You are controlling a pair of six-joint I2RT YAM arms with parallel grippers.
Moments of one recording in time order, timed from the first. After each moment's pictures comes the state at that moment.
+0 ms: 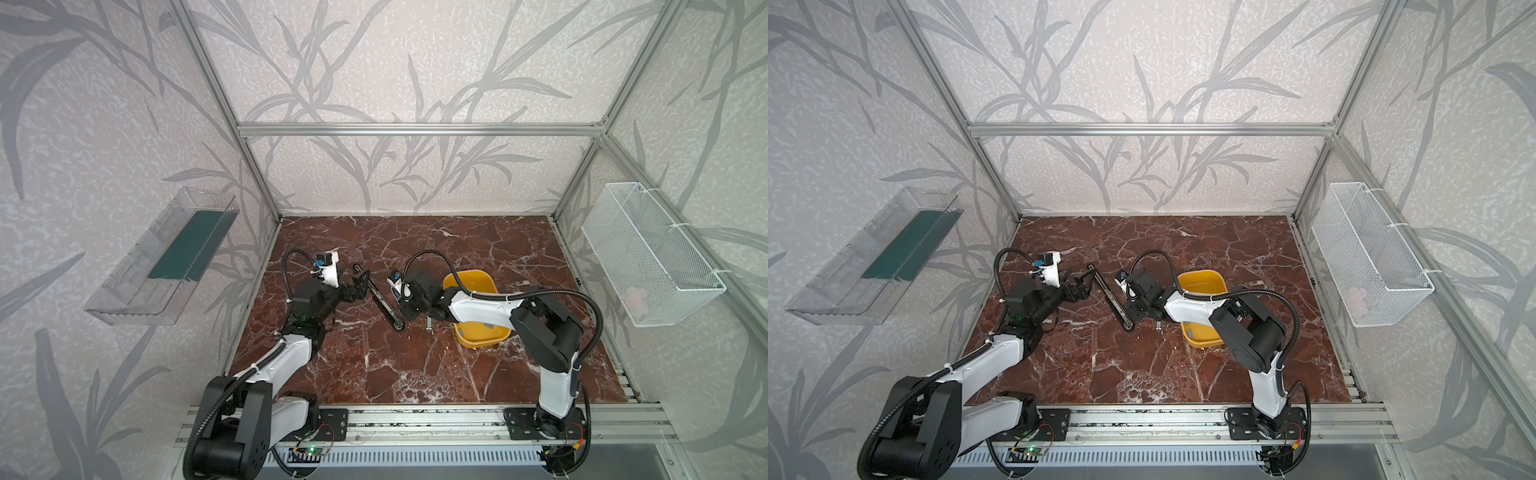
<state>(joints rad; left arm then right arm) -0.11 1.17 0.40 0.60 0.35 -0.32 0.85 1.94 1.18 -0.06 0.03 -0.01</state>
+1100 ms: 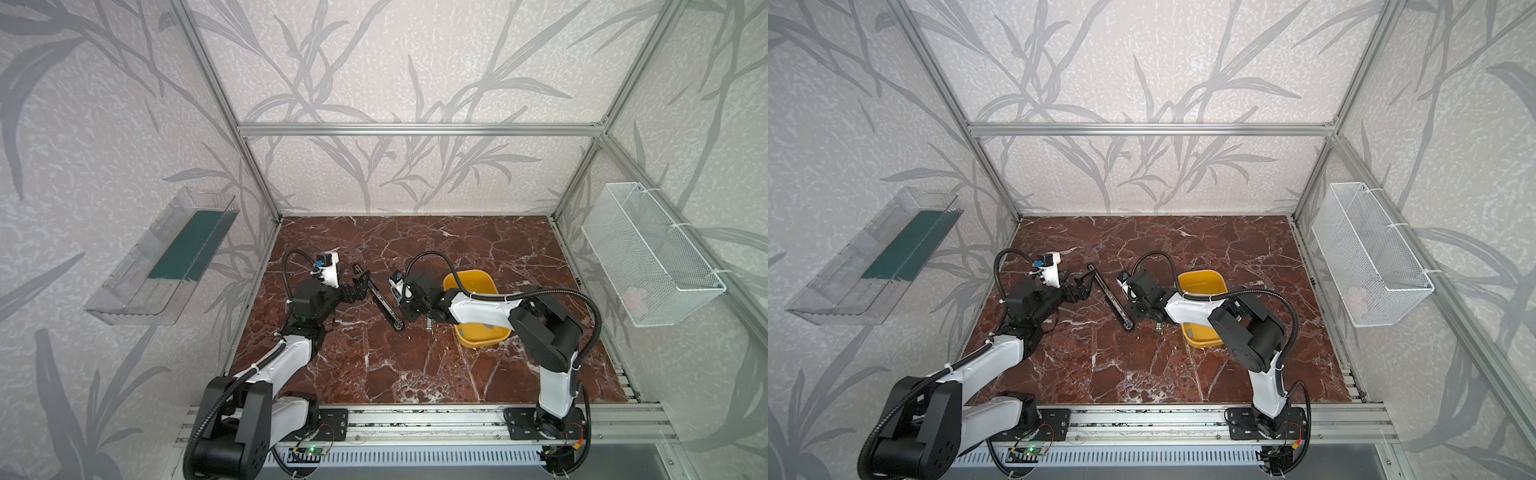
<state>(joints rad) -0.11 1.17 0.39 0.60 0.35 -0.32 0.85 1.94 1.16 -0.04 0.04 0.04</state>
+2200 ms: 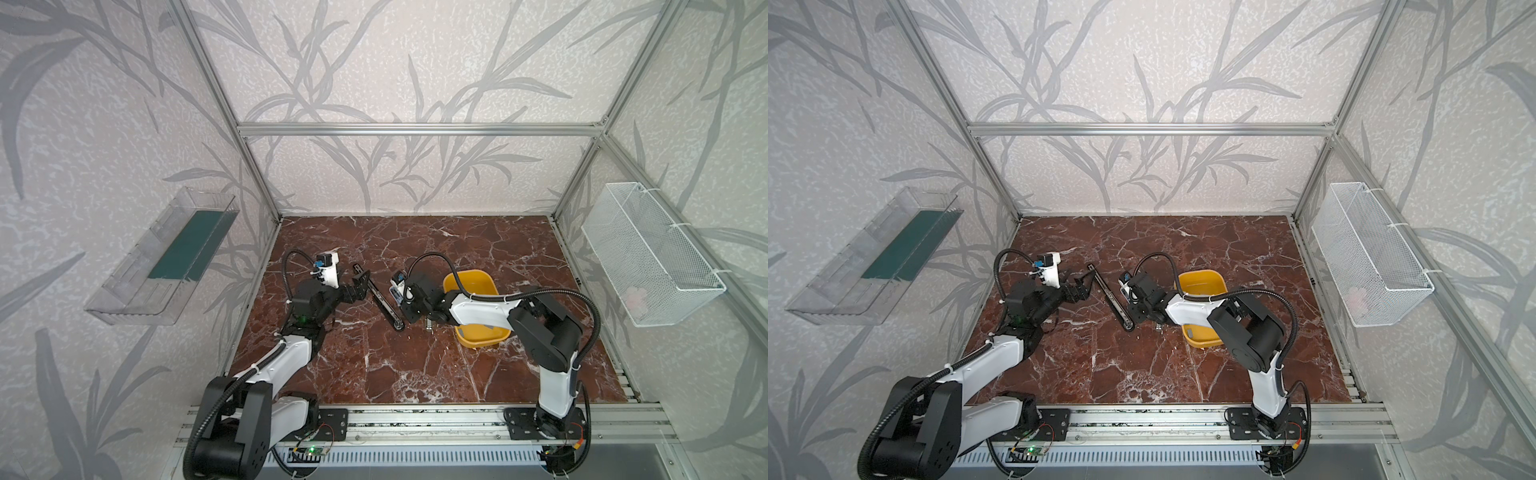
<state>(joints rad) -0.11 1.17 0.39 0.60 0.35 -0.32 0.85 1.94 1.13 -0.02 0.04 0.07</state>
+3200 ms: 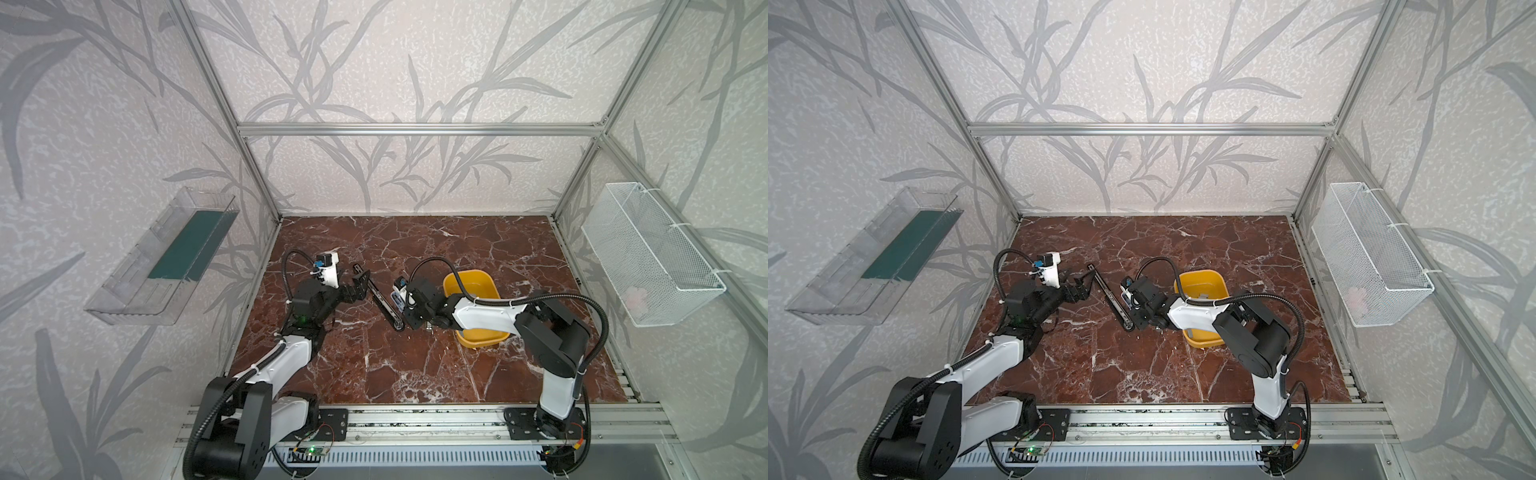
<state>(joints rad) -0.11 1.16 0.39 0.61 0.35 -0.32 0.87 1.89 1.09 -0.08 0.04 0.10</state>
